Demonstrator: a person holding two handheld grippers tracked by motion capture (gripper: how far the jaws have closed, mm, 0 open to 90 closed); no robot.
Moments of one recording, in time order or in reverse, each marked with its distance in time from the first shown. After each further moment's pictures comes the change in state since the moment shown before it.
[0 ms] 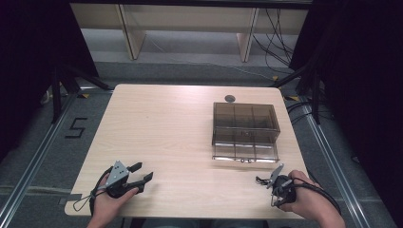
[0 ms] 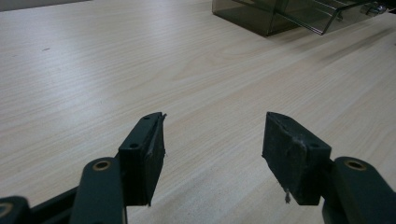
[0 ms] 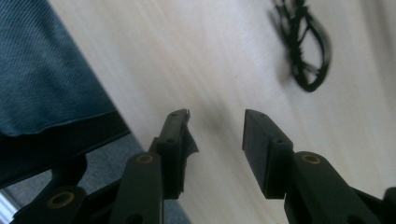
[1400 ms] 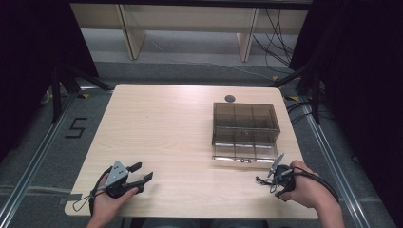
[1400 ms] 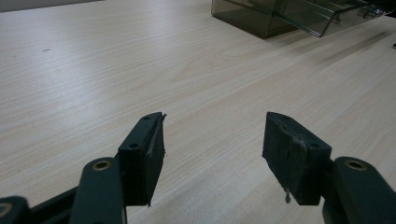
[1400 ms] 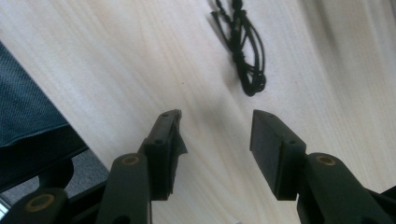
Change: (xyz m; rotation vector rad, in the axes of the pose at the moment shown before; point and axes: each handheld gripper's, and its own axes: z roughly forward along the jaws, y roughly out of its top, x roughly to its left) left arm 0.001 0.000 -0.001 -0.007 -0.004 -0.005; right arm -0.031 0.009 0.000 0.033 -0.029 0.028
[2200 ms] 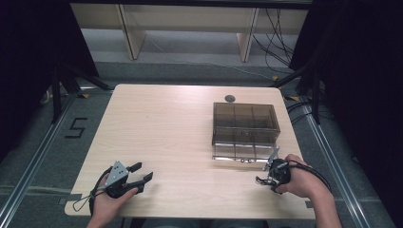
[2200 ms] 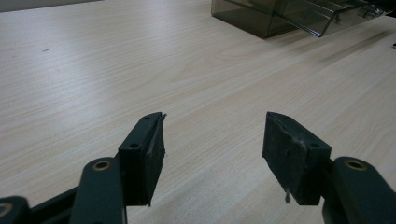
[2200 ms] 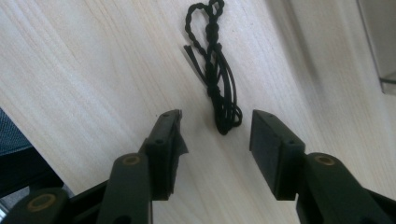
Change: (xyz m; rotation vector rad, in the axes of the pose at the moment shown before) left arm 0.000 0.000 0.000 -0.001 -0.002 -0.001; right arm -0.016 0.017 0.010 -0.019 0.043 -0.011
